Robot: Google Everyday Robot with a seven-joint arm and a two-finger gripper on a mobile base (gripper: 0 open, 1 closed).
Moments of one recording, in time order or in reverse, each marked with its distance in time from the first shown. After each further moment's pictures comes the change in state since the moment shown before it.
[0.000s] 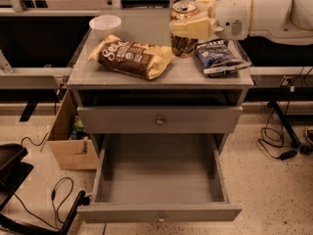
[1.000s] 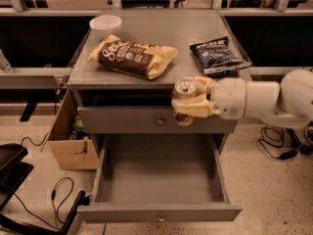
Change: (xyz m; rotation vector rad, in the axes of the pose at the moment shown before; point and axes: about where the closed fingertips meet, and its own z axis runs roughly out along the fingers) arm 0.139 0.108 -0.004 -0.063 -0.024 0.031
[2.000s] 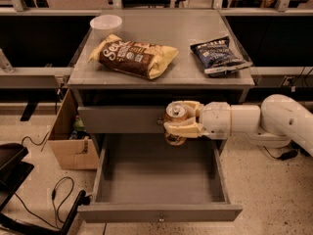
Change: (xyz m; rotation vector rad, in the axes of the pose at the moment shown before) arm 0.065 0.028 0.026 -0.048 0.008 0.053
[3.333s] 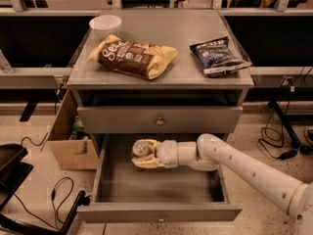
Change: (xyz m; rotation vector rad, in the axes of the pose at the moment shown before) arm 0.204 0.004 0.159 -0.142 -0.051 -0.027
